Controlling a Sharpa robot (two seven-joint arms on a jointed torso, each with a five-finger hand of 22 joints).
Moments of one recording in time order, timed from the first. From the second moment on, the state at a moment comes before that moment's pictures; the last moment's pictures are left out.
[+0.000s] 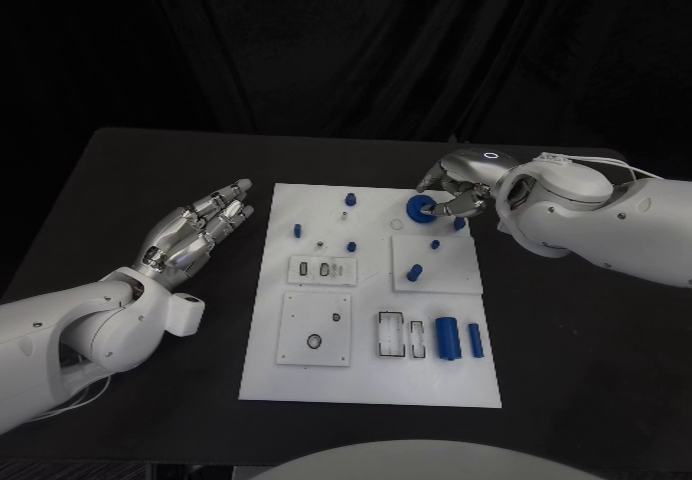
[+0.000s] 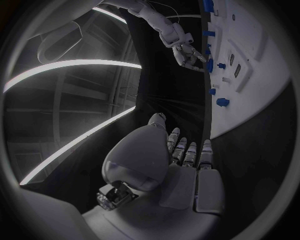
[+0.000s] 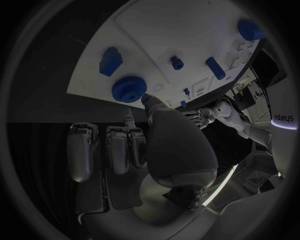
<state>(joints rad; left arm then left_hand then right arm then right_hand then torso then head) 1.20 -1.06 -0.21 1.62 -0.14 -0.10 0.68 1.49 0.26 -0.23 0.28 0.58 0.36 0.04 0.03 0.04 0.11 0.04 0.05 0.02 0.00 0.06 0.00 0.00 0.12 0.03 0.12 0.03 0.01 1.44 -0.90 -0.25 1.51 -1.53 -0.29 -0.16 1.34 -0.08 0.16 0.21 0.36 0.83 0.08 0.06 0.17 1.47 0.00 1.57 1.31 1.46 -0.06 1.57 1.31 0.04 1.47 0.05 1.50 1.31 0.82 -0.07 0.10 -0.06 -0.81</state>
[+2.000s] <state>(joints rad) 1.20 -1.05 -0.21 1.60 -0.13 -0.07 0.68 1.50 0.26 -0.22 0.28 0.58 0.37 0.06 0.04 0.04 0.10 0.05 0.05 0.02 0.00 0.06 0.00 0.00 0.14 0.03 0.14 0.03 0.01 1.43 -0.89 -0.24 1.49 -1.59 -0.26 -0.20 1.37 -0.09 0.17 0.15 0.43 0.90 0.10 0.19 0.25 1.46 0.00 1.57 1.31 1.47 -0.06 1.57 1.31 0.04 1.47 0.05 1.47 1.31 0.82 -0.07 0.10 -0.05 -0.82</state>
